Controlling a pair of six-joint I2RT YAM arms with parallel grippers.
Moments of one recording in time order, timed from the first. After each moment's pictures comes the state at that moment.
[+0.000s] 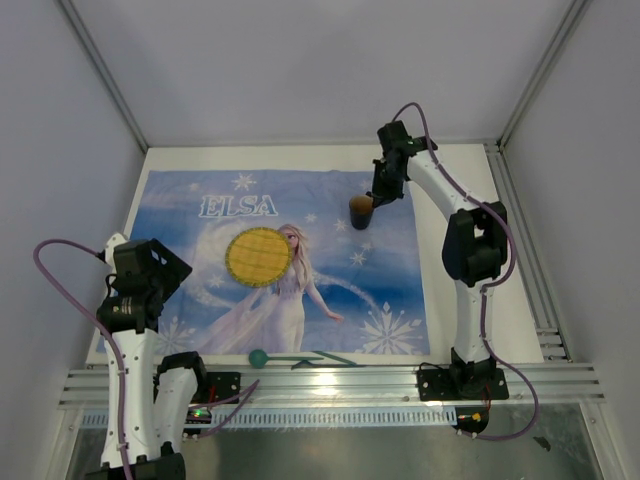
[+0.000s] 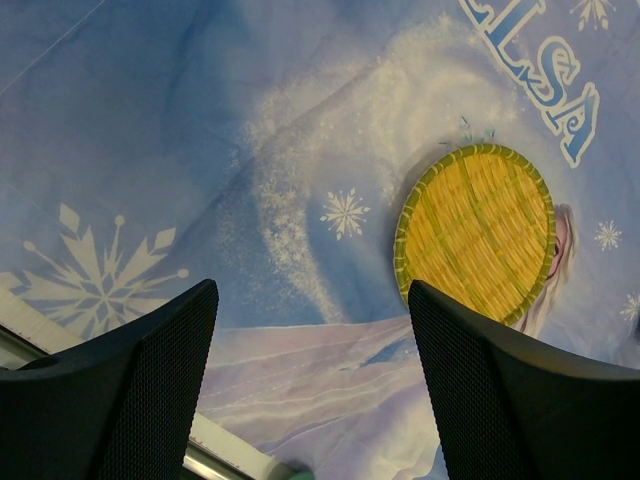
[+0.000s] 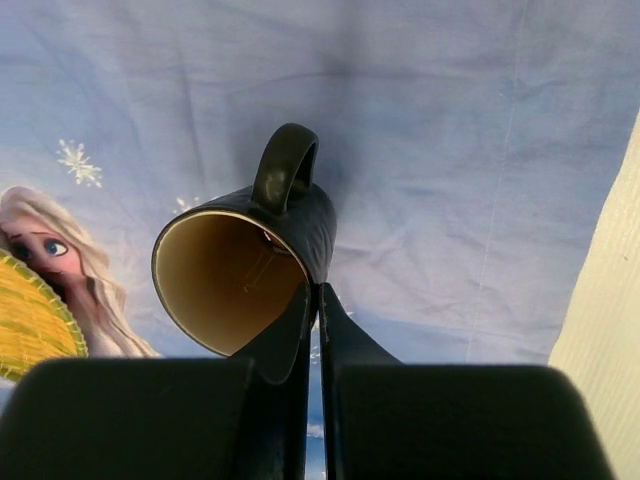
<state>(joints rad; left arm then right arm) 0.18 0.68 0.82 -0.91 -0.16 -0.65 0.30 2.14 1.94 -0.96 -0.07 0.43</state>
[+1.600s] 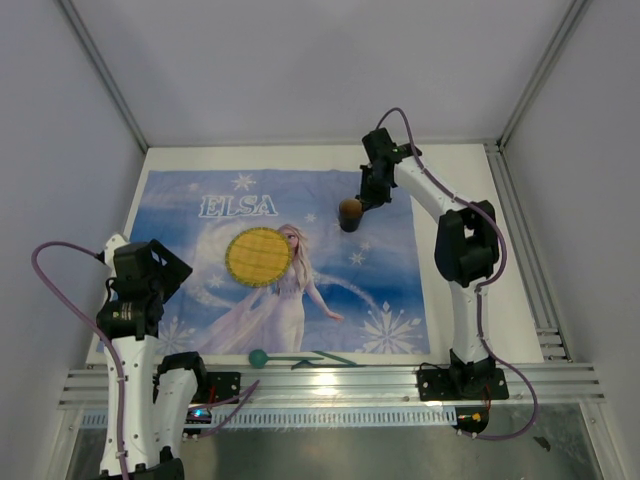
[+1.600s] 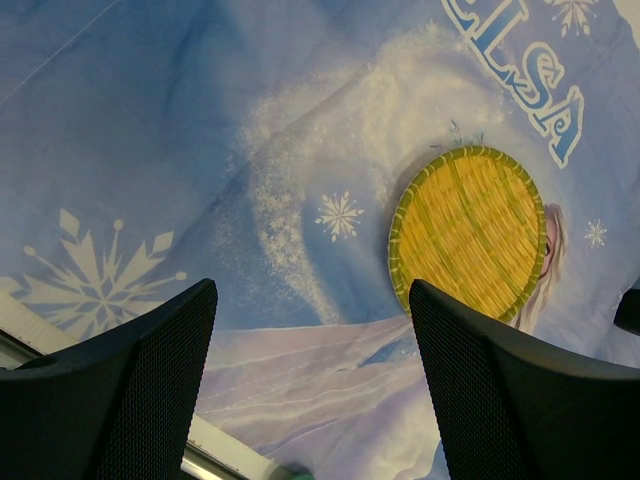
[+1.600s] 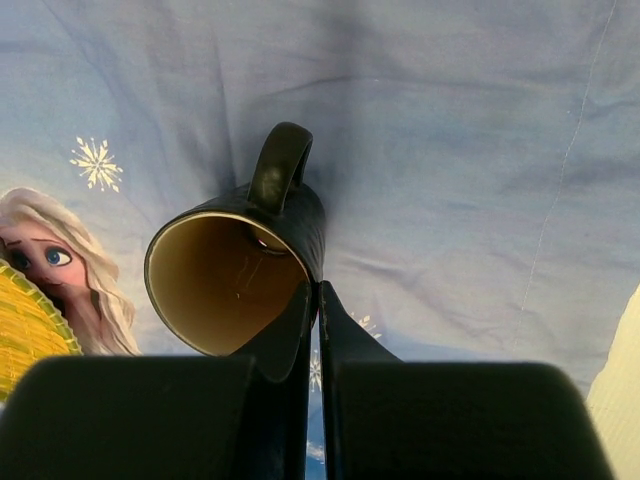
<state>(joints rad) 0.16 0.65 0.82 -0.91 -0.18 -0.66 0.37 2.16 1.91 -0.88 -0.02 0.45</state>
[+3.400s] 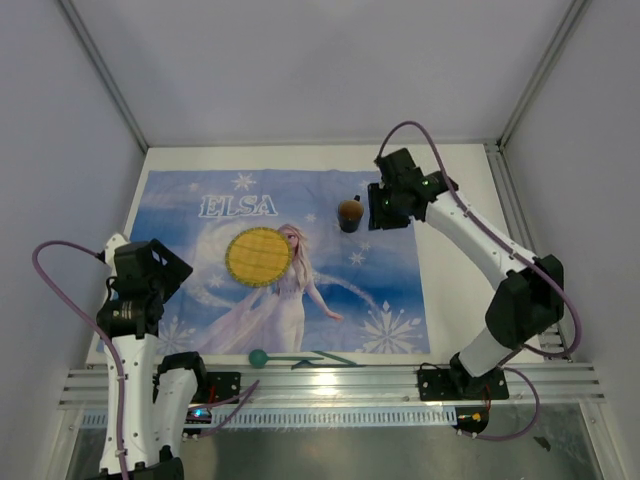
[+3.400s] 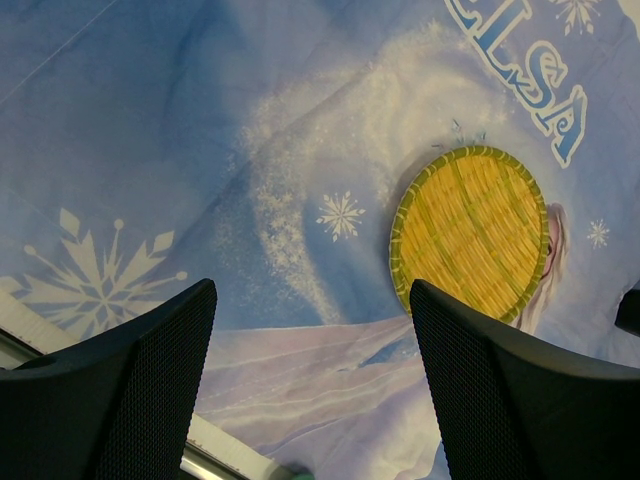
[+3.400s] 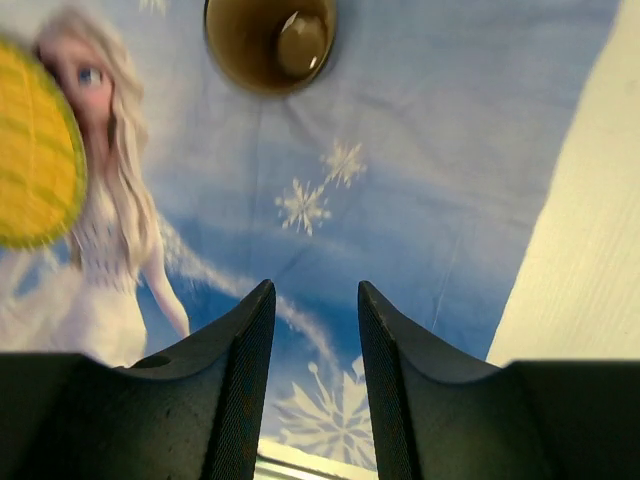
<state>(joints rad) 0.15 0.65 0.82 -0.91 -0.18 -0.66 0.44 1.65 1.54 -0.87 0.03 0.38</state>
